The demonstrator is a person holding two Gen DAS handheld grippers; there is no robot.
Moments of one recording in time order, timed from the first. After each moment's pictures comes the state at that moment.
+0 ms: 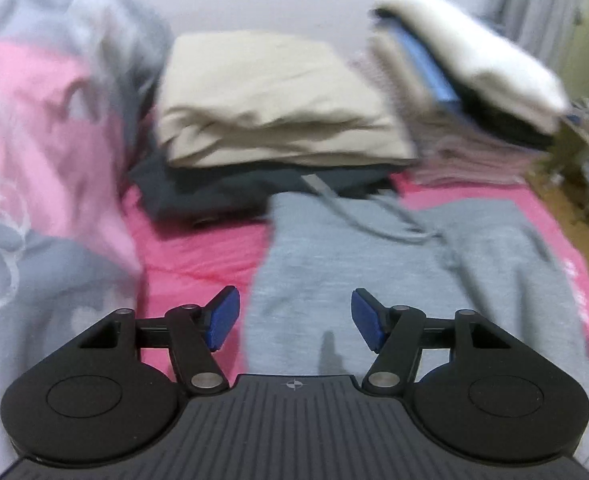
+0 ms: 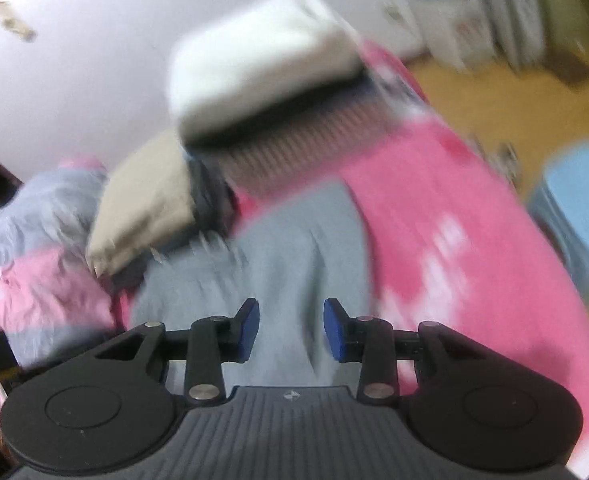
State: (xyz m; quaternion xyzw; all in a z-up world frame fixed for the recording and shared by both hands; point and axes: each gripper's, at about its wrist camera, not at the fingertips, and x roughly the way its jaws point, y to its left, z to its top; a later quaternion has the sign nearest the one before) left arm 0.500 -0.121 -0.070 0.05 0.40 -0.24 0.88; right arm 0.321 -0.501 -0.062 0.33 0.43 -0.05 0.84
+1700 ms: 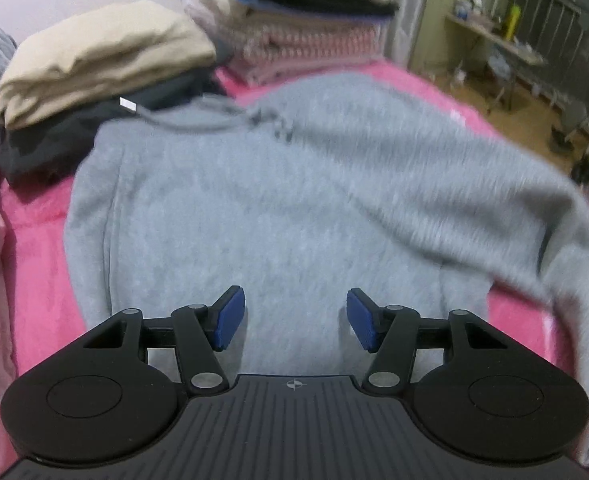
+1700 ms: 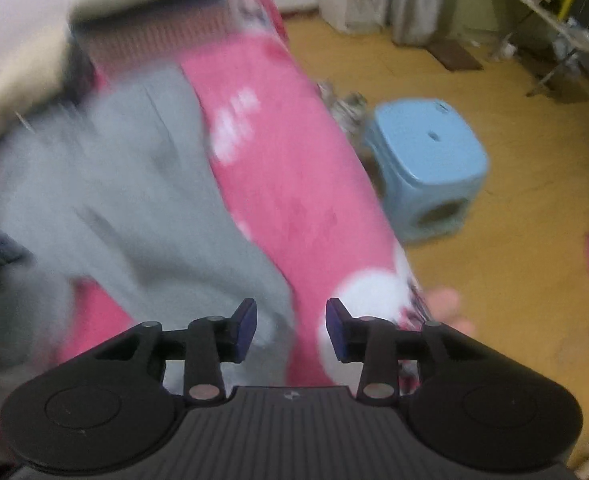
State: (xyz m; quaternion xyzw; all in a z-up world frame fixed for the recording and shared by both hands) left arm 0.420 -0.169 -0.111 0.14 0.41 -0.36 0.83; right arm 0.206 -0.511 -0.050 0.20 0.50 -0.16 0.83
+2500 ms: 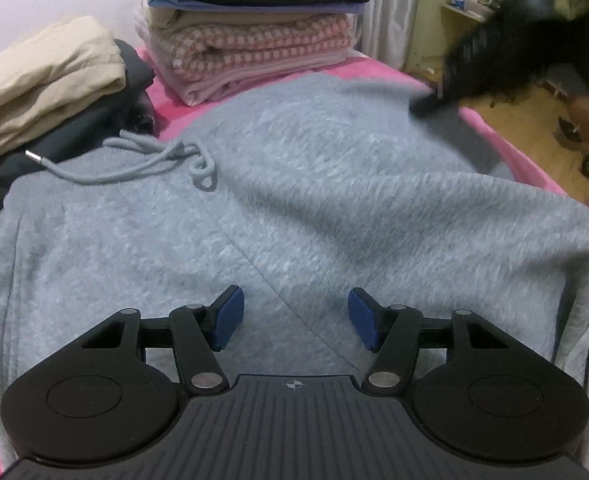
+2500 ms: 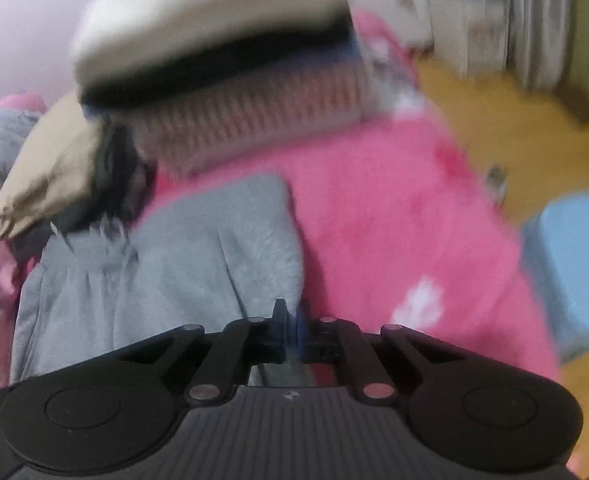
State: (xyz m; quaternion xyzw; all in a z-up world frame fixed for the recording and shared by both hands) left arm 0.437 -0.260 -0.144 0.18 0.40 -0.35 0.83; right arm 0.427 -0.527 -0.104 0.18 0.43 -0.06 0.88
